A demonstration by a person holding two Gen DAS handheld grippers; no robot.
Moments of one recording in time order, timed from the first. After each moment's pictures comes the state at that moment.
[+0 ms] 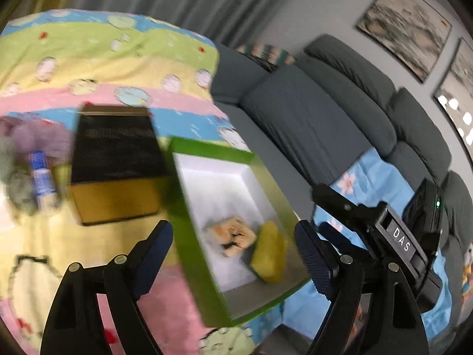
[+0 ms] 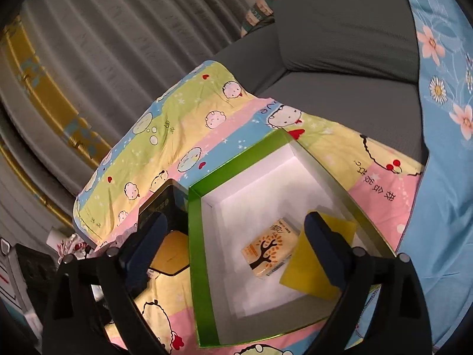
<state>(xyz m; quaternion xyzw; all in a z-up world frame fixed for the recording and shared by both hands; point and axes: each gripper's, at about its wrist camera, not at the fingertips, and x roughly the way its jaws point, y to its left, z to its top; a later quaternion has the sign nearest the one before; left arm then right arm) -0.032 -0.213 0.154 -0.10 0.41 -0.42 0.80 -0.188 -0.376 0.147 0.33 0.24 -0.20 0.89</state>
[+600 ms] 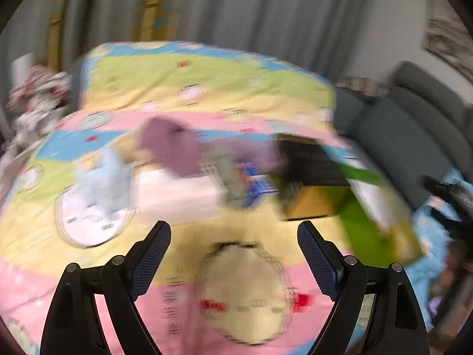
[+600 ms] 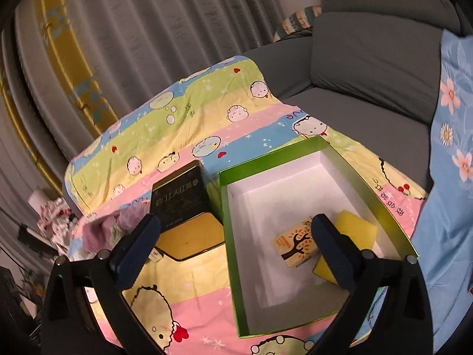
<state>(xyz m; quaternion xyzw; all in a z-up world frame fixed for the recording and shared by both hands) -0.019 -0.029 0.129 -0.05 0.38 -0.18 0.91 -0.153 -0.299 0.166 0.22 0.27 -0.20 0.92</state>
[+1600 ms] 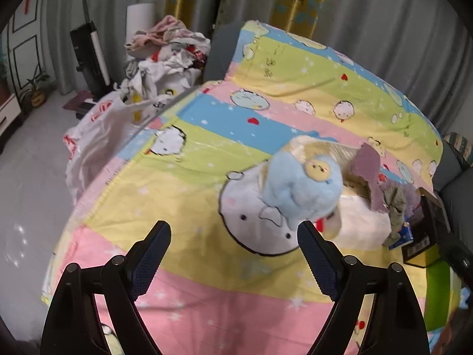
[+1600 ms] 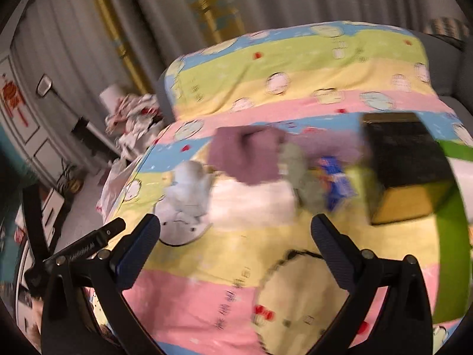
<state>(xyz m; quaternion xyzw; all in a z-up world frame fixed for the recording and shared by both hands) 0.021 0.160 0.112 -0.12 0.42 0.04 0.90 -0.005 -0.056 0.134 0.11 0.38 0.07 0.91</state>
